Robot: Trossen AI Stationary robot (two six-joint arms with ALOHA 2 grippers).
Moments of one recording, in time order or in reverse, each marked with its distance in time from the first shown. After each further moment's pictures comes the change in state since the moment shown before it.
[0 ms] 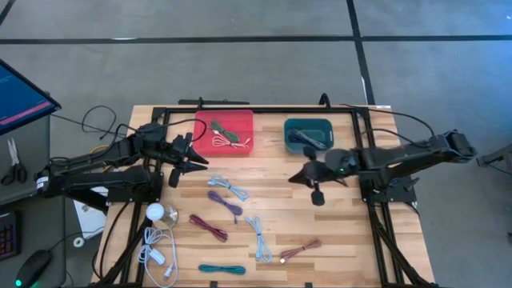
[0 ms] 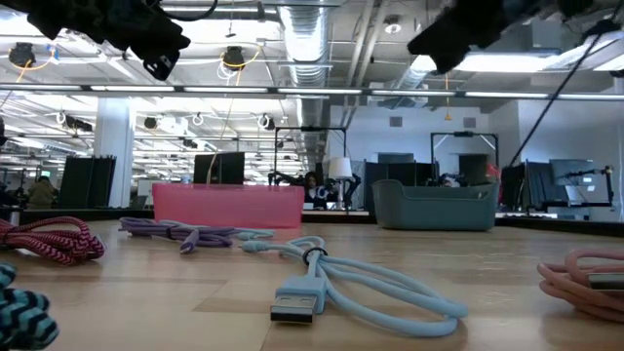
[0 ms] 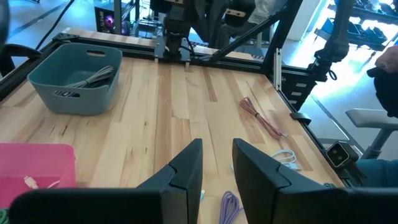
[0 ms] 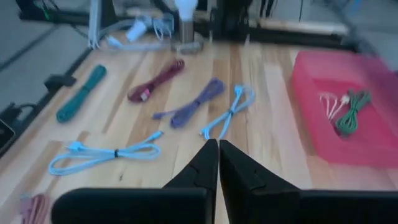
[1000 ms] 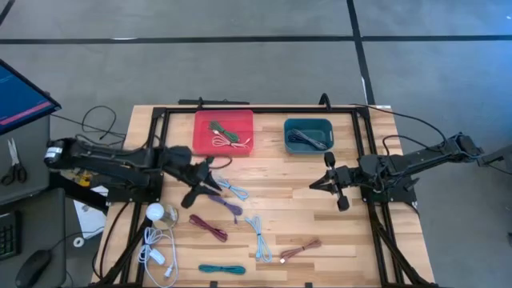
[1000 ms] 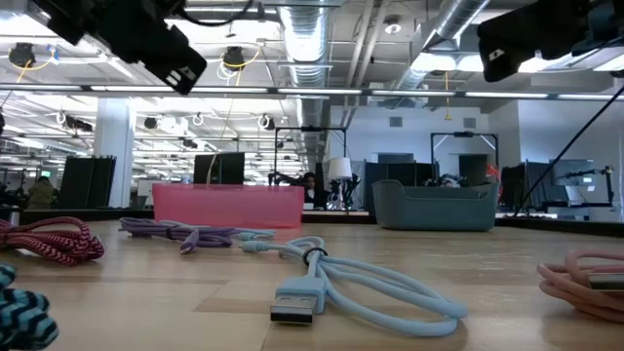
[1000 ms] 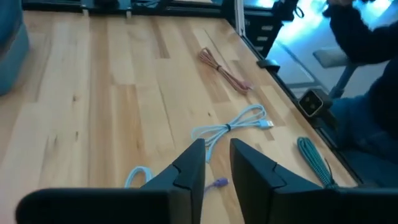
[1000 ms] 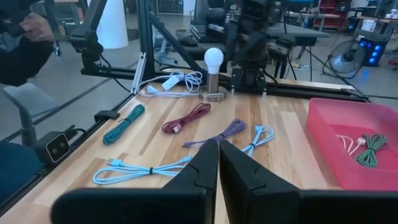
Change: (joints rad) left arm -0.367 0.320 0.000 0.170 -0.164 0.022; right arm 0.101 -0.428 -0.397 0.274 0.006 -0.003
